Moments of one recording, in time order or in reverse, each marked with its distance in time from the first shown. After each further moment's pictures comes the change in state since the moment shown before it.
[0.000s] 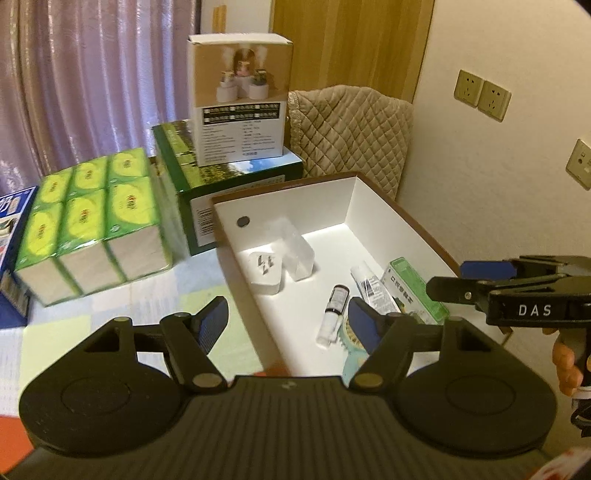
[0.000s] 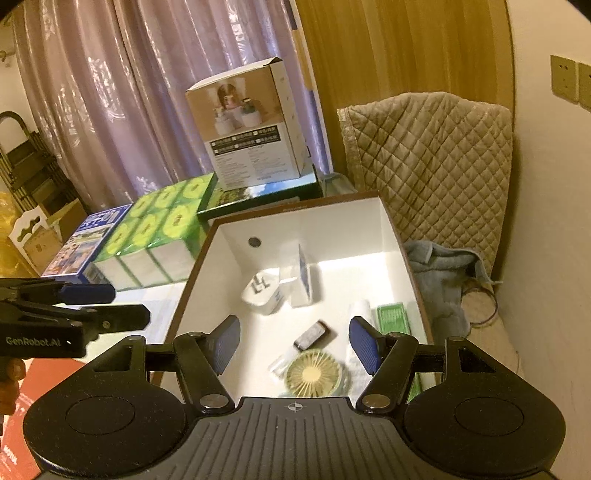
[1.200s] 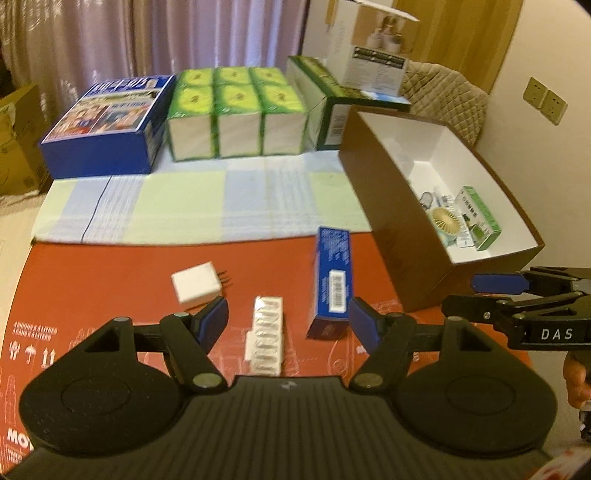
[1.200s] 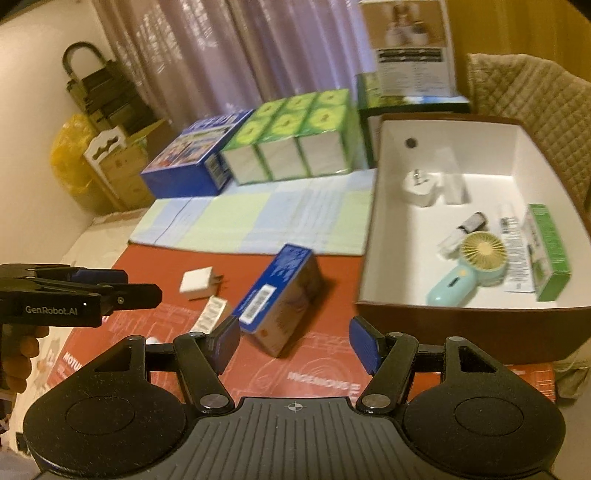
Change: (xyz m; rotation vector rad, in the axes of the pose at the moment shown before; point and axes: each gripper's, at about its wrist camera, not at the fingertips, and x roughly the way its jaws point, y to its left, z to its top) left arm -0.126 0.095 -0.143 -0.223 0.115 0.164; right arm -0.018 0.150 -0.109 -0.127 0.189 0.202
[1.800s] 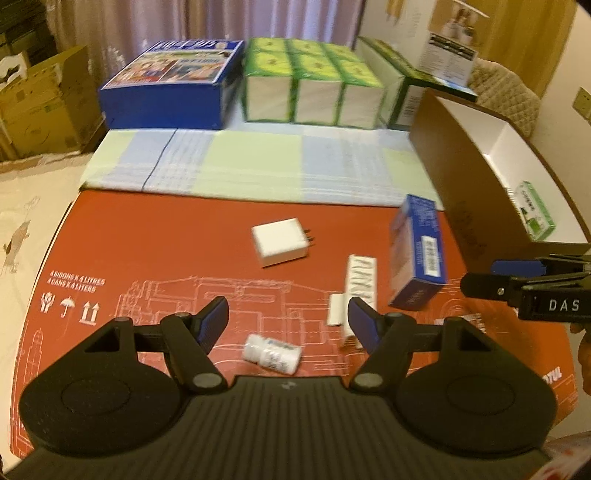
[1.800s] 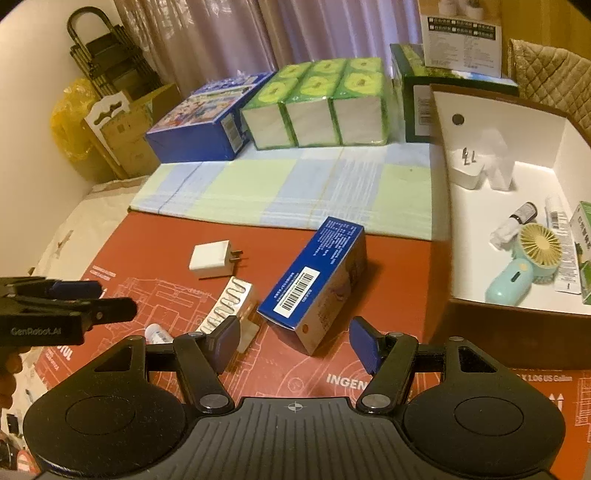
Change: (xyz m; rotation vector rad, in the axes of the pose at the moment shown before) left arm 0.012 0.069 -0.036 -0.104 0.042 0.109; right arm 0.066 0.039 -0.003 -0.041 0.085 -0.019
